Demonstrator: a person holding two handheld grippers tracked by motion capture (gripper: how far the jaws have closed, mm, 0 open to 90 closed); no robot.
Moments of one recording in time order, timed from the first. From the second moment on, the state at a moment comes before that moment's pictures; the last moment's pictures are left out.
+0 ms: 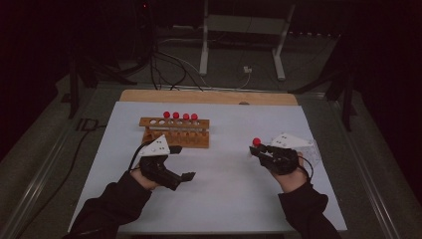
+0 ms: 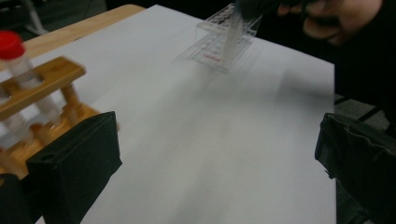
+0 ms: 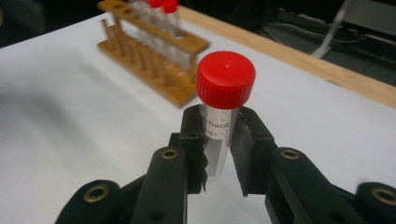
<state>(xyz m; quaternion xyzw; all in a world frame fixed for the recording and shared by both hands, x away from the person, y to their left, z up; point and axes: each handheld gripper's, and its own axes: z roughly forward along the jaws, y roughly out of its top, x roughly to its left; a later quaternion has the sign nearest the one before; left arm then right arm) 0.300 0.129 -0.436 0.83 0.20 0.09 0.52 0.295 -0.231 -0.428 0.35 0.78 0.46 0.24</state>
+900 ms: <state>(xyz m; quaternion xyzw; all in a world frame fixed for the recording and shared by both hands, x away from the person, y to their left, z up) 0.307 0.044 -0.413 0.83 0.13 0.09 0.53 0.280 -0.171 -0.448 0.27 0.83 0.46 0.18</state>
